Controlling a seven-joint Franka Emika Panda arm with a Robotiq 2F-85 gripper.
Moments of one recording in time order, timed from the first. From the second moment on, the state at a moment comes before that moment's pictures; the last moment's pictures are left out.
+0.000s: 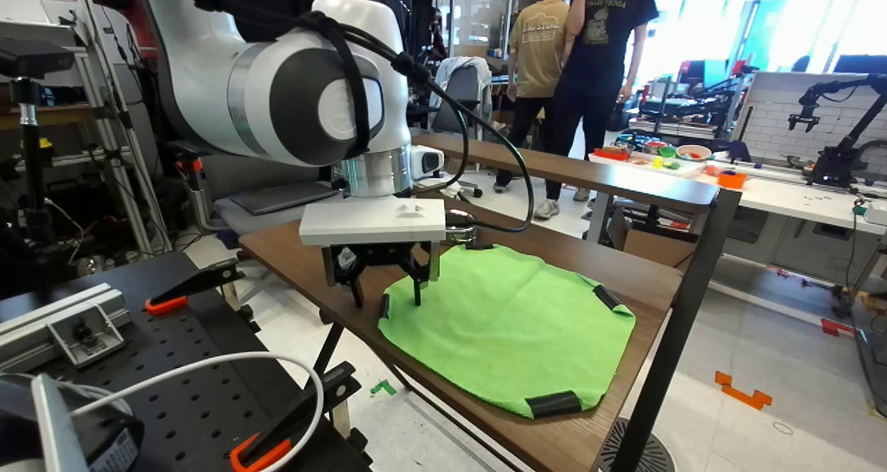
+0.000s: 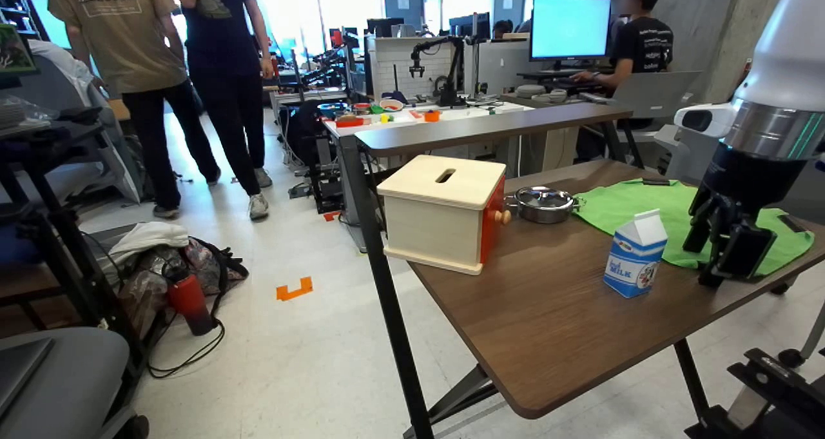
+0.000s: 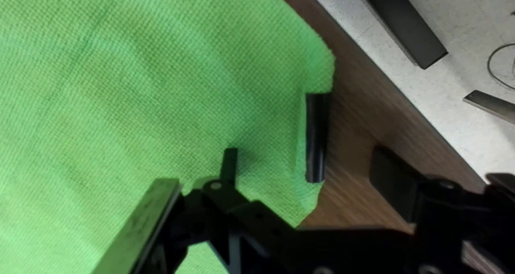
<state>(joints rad) -0.18 0.52 0.09 -2.42 -0.40 3.02 -0.56</state>
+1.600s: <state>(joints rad) -0.30 0.32 0.17 -2.43 -0.21 2.88 -0.59</state>
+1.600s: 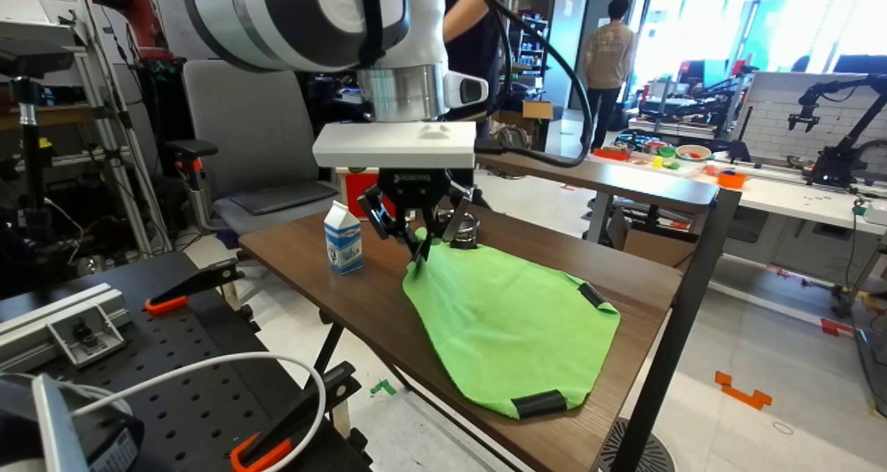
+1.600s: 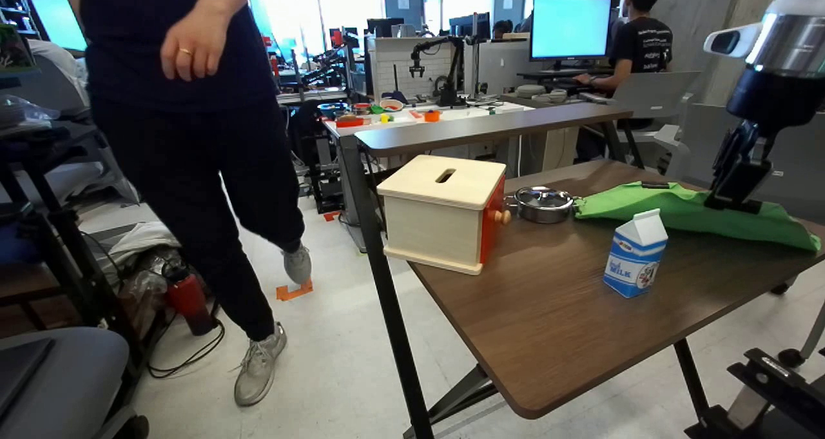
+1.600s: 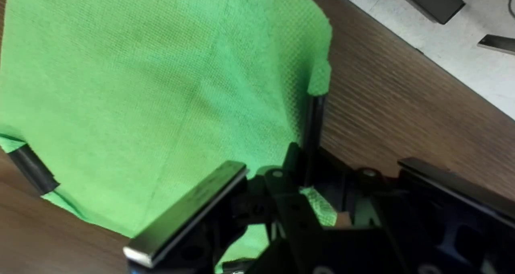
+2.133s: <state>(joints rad) -0.29 0.29 0.07 -2.33 -0.15 2.75 -0.60</state>
